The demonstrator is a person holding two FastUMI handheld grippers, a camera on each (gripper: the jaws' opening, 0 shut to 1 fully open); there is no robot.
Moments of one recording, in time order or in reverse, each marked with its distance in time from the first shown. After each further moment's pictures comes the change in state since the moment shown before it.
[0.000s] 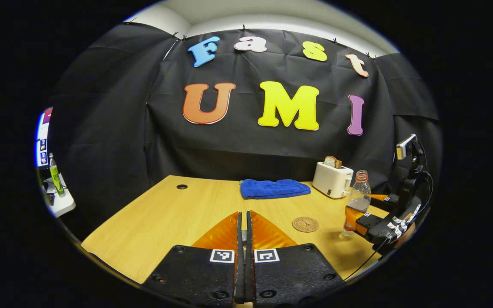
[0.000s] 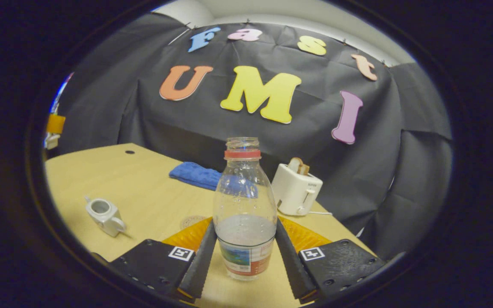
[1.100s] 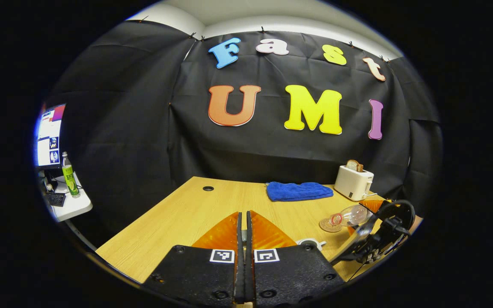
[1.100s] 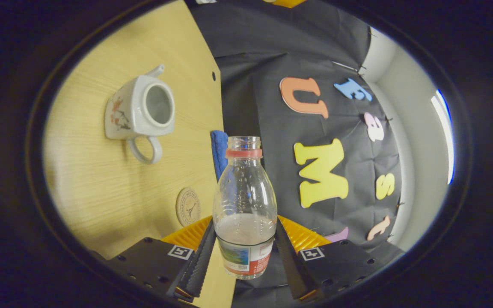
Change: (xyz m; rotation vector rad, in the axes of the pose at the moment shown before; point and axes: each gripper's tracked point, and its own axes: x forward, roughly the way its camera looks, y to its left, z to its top) left arm -0.007 0.066 -0.001 -0.024 0.006 0.106; right arm 0.003 0.092 0.025 -1.129 -0.188 -0.137
